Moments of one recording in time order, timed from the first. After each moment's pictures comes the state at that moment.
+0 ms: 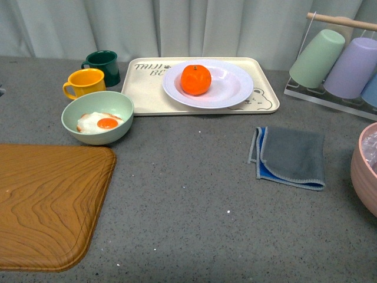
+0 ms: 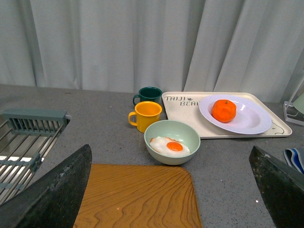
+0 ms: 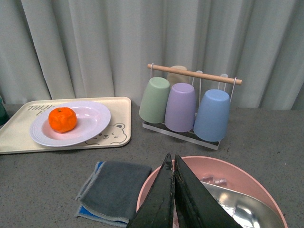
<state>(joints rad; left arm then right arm) 0.00 0.00 0.02 0.00 0.00 0.00 0.00 0.74 0.01 0.71 0.00 0.00</state>
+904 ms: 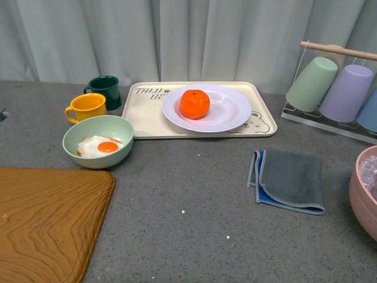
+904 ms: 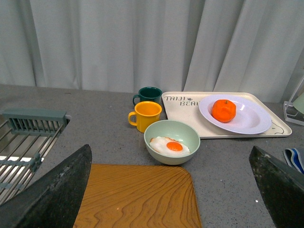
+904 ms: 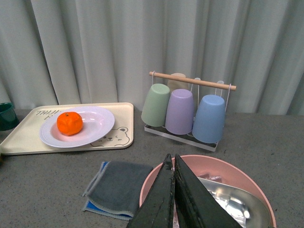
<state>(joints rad) 0.00 0.00 0.02 0.00 0.00 0.00 0.00 0.23 0.01 0.24 0.00 0.00</state>
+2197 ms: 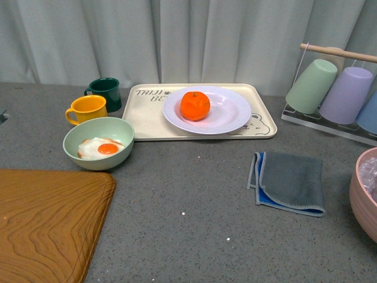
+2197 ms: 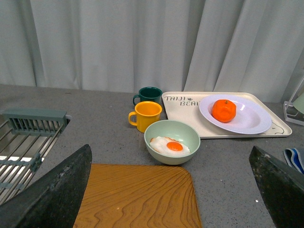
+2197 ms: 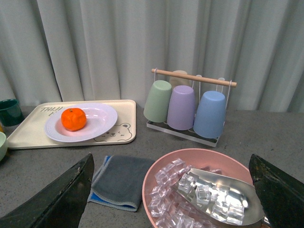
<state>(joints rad) 0.00 0.00 0.02 0.00 0.00 0.00 0.00 0.00 0.01 0.00 0.00 0.00</state>
